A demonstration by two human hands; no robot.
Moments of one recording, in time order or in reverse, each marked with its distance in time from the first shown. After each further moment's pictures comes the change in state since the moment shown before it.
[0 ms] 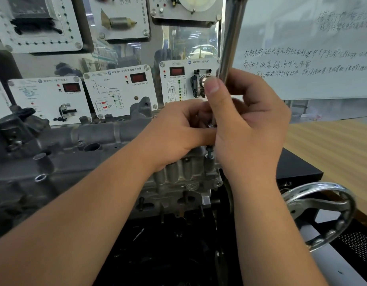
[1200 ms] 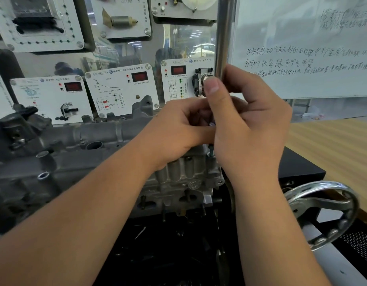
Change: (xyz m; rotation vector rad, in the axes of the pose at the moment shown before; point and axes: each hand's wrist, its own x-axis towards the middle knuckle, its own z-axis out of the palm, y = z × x) left_hand -0.002 -0.001 -0.002 -0.035 -0.028 0.054; right_hand -0.001 -0.001 0.001 -0.077 -0.008 -0.058
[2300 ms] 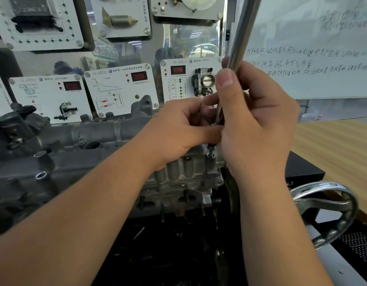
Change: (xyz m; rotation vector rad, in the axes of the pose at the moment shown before) left_hand 0.000 0.001 0.001 -0.021 -0.011 -0.019; right_hand 0.005 0.001 -0.006 0.037 -0.014 0.014
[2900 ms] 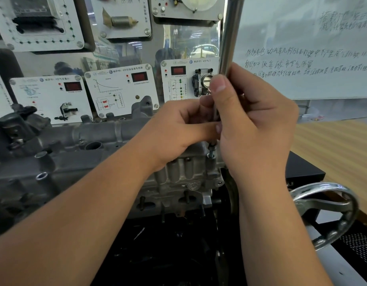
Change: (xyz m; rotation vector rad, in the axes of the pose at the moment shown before) left_hand -0.001 -0.003 -0.001 -0.072 -0.010 0.021; right_hand -0.001 0.000 -0.002 -0.003 -0.023 -0.006
